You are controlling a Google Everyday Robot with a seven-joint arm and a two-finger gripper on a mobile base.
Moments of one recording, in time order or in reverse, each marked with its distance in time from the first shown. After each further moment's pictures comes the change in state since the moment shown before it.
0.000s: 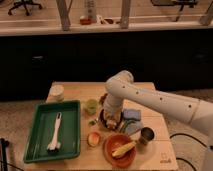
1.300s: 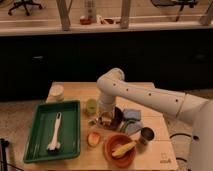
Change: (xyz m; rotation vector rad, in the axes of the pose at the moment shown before) arm 0.009 -0.053 0.012 -0.019 0.002 -0.157
